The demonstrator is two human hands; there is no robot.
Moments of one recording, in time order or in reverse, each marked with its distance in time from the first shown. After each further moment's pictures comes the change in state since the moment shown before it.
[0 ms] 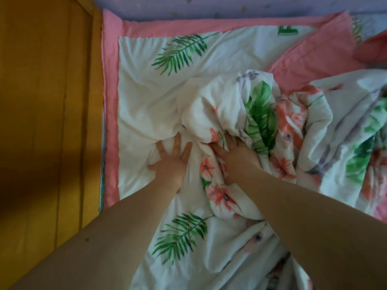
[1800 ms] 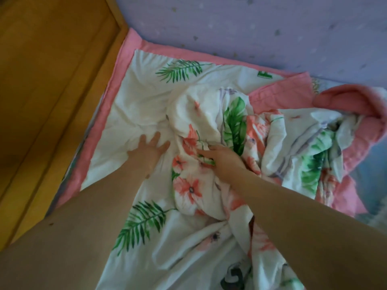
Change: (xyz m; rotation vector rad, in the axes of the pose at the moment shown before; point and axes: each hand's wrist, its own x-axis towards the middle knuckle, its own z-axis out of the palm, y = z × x) left_hand -0.015 0.005 0.025 -0.077 0.233 -0.043; right_hand -0.035 0.044 0.020 0.225 0.291 -0.253
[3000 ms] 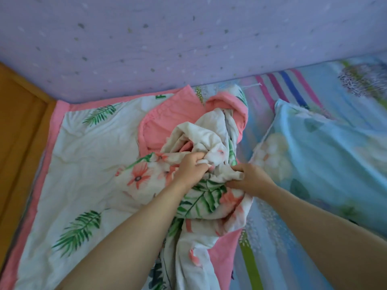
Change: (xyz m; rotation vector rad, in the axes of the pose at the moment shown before) left_hand -0.205 0.407 -0.059 -1.082 0.253 0.462; right_hand -0.367 0.224 -0.048 0.549 0.286 0.354
